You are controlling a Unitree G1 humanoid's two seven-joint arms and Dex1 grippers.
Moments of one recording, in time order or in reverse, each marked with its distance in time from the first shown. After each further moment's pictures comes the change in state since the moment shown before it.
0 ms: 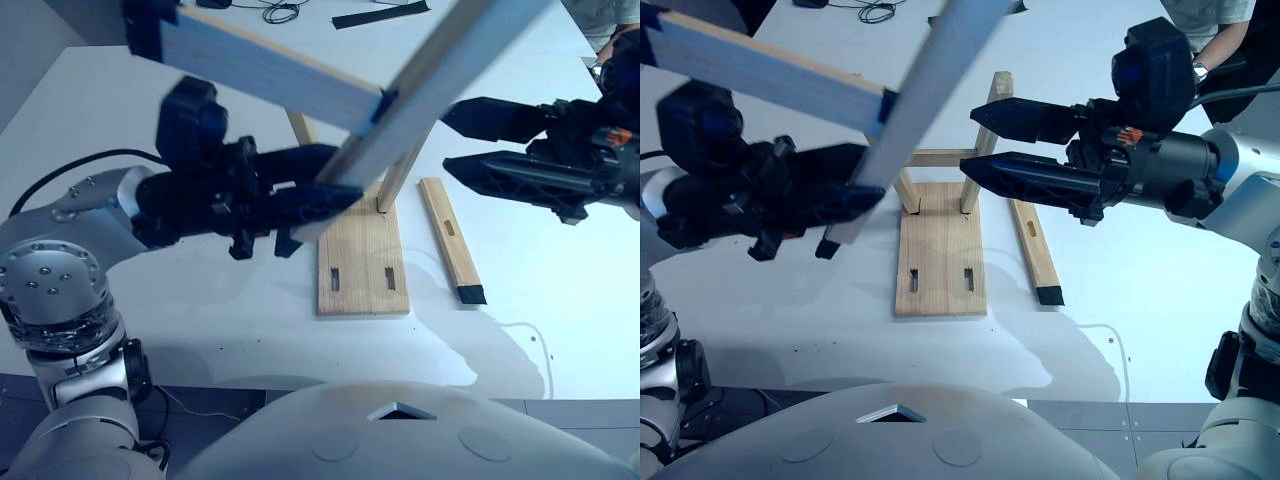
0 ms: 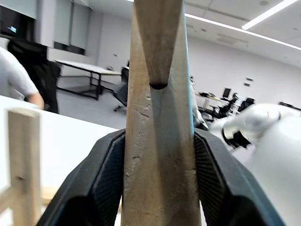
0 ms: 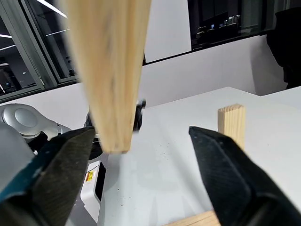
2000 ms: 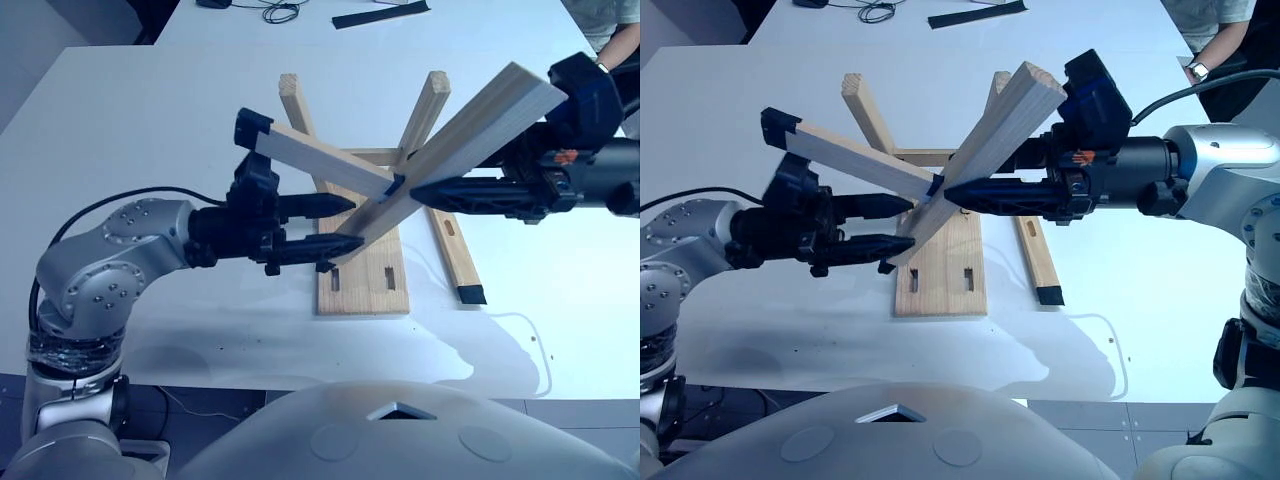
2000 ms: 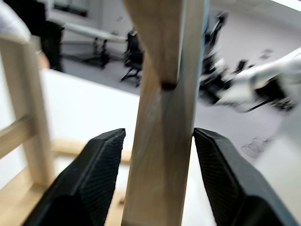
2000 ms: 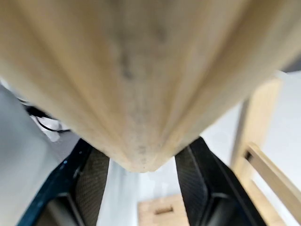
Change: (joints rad) left arm 0.145 0.093 -0.222 0.011 0.389 -0.170 -0.129; right arm -0.060 -0.041 0.125 -0.003 -0.176 0.032 0.148
